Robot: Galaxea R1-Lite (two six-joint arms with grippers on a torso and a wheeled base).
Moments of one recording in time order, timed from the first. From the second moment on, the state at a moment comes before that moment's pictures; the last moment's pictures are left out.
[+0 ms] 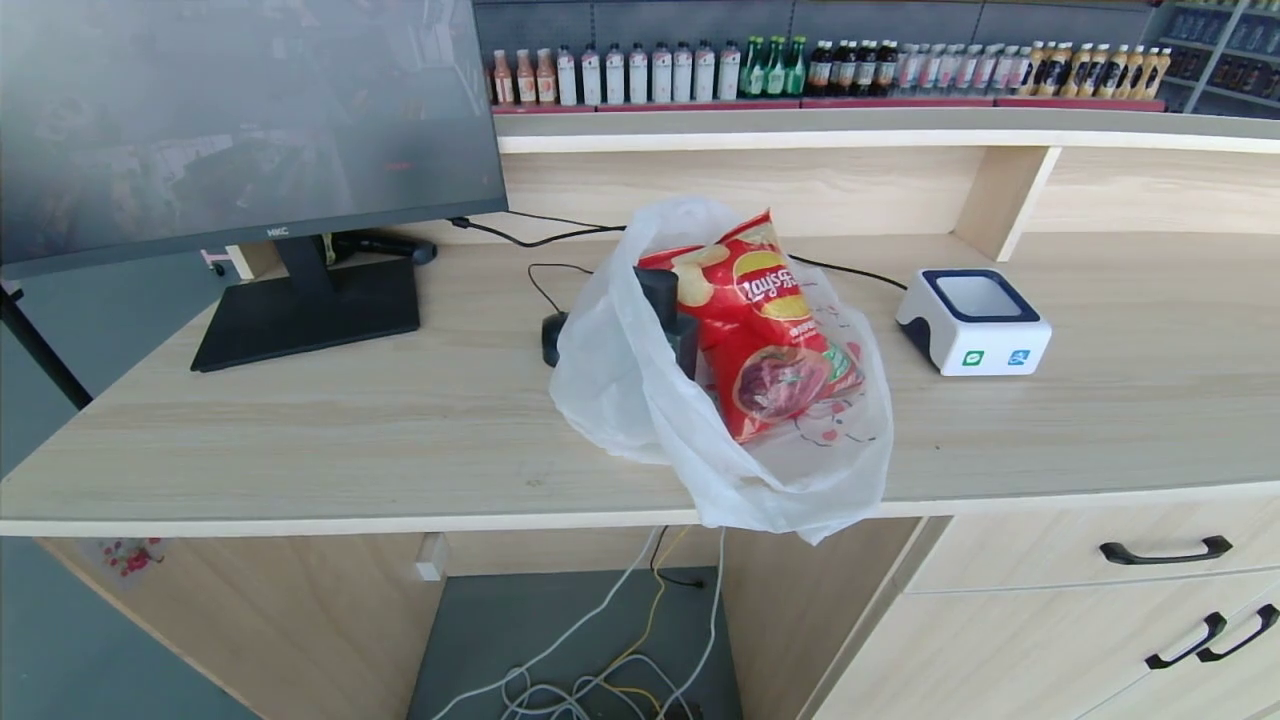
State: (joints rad) left arm 0.00 0.00 0.00 0.00 0.00 0.02; right arm 0.44 0.26 0.00 -0.04 -0.08 -0.01
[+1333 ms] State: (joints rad) left arm 0.00 0.00 0.00 0.00 0.00 0.01; right arm 0.00 0.00 0.00 0.00 -0.07 -0.01
